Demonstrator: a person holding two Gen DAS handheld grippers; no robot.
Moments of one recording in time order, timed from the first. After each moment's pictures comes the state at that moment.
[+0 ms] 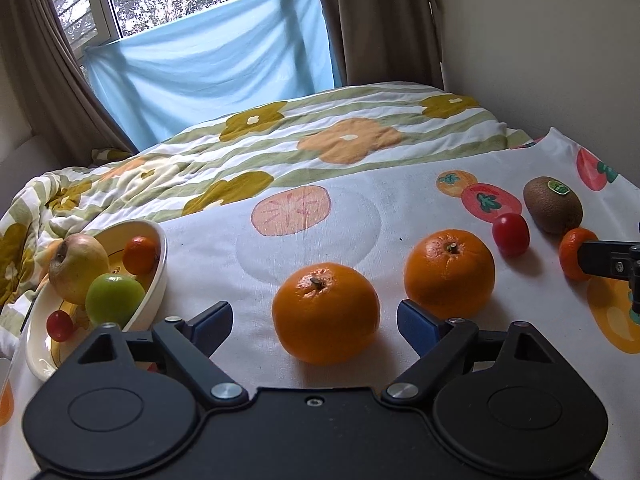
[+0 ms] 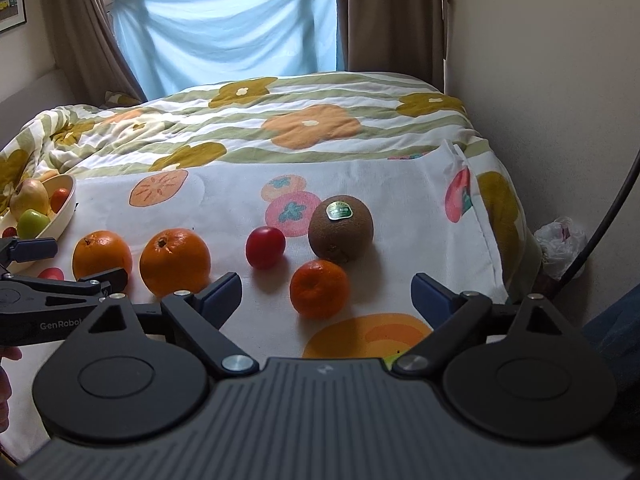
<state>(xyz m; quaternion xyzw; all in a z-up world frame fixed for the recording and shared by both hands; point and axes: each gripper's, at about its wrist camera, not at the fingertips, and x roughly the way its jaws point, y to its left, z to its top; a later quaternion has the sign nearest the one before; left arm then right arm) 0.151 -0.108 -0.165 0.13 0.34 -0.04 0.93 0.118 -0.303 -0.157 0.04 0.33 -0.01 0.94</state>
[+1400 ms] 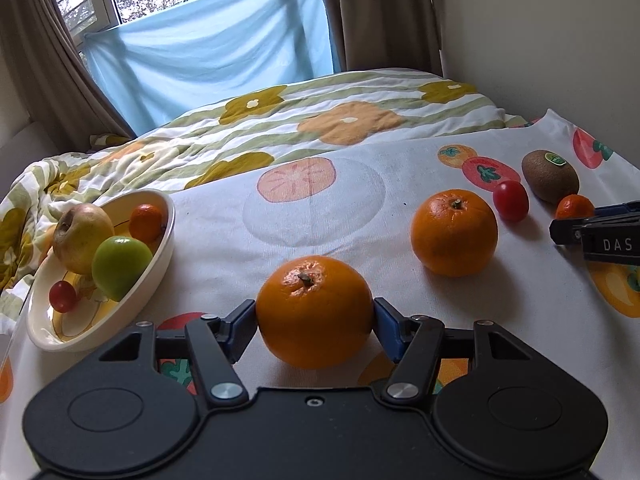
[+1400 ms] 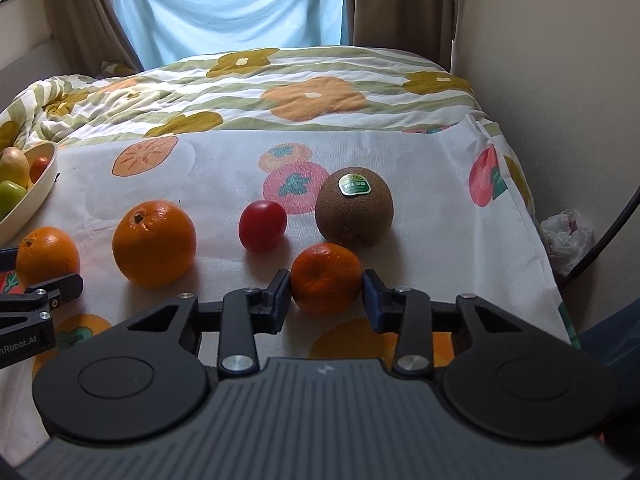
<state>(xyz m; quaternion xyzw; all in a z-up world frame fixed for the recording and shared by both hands) 0.133 -0.095 -0.171 0.13 0.36 -0.04 0.92 0.147 -0.293 -0.182 0.02 0.37 -0.01 0.93</state>
